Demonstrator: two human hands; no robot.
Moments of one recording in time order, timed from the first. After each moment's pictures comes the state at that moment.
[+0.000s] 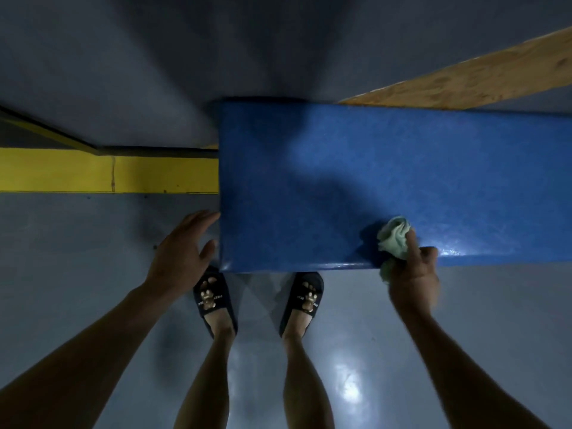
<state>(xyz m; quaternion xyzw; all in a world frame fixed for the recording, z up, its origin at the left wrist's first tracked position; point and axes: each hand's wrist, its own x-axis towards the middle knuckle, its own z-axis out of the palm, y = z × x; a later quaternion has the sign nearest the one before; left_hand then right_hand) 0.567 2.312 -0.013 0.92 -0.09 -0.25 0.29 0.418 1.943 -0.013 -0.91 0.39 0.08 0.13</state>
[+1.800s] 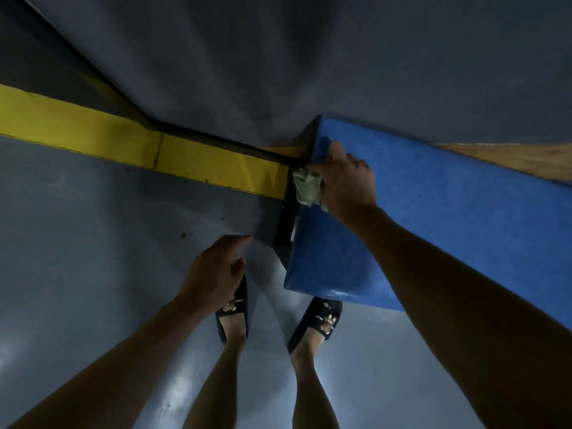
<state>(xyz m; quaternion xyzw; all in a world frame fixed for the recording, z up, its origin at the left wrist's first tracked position) 0.562 2.407 -0.051 0.88 0.00 -0.28 0.39 0.694 2.154 -0.028 -0.99 -0.09 0.13 0.02</state>
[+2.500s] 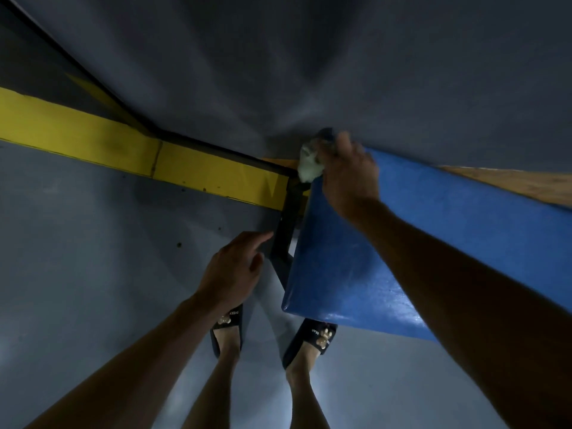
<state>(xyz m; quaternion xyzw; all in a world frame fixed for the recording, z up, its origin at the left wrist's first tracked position) 0.602 2.378 -0.053 0.86 -0.02 -0.26 0.43 0.740 2.158 -0.032 -0.99 -0.10 0.07 -0.02</state>
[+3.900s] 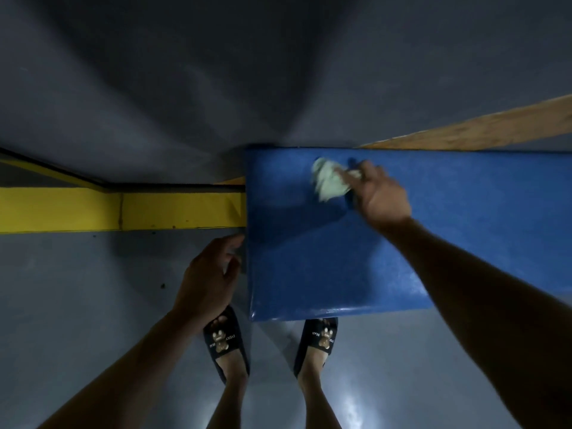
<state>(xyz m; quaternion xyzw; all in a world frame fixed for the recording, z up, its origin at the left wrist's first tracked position) 0.620 2.315 -0.014 0.87 -0.04 -0.26 0.41 0.660 1.972 -0.020 -1.00 0.00 0.09 0.03</state>
